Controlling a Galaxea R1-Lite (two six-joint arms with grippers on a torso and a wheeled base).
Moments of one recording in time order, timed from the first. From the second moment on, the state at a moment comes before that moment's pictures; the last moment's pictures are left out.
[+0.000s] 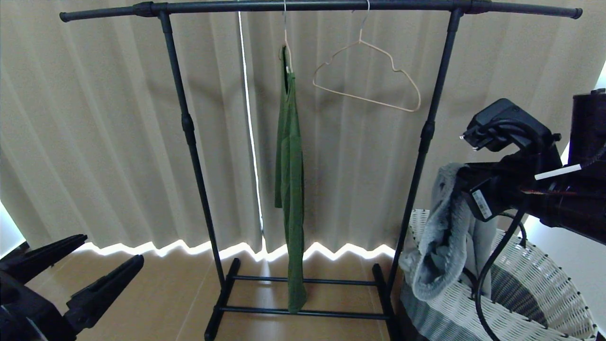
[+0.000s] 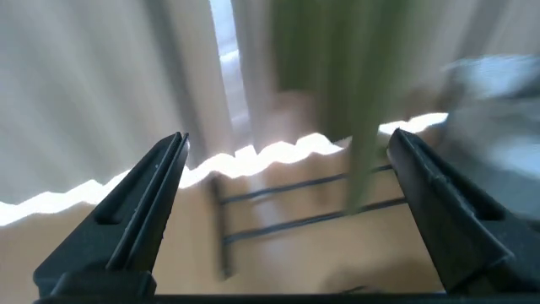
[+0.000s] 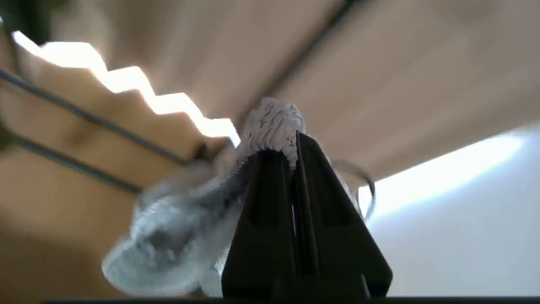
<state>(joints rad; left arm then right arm) -0.26 0.91 -0.22 -0.58 -0.08 0.03 0.52 1.44 -0.93 -0.15 -0.46 -0.35</state>
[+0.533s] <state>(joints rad) -0.54 1.04 -0.35 -0.58 -0.08 0.01 0.69 1.44 -1.05 -0.16 -0.43 -0.35</state>
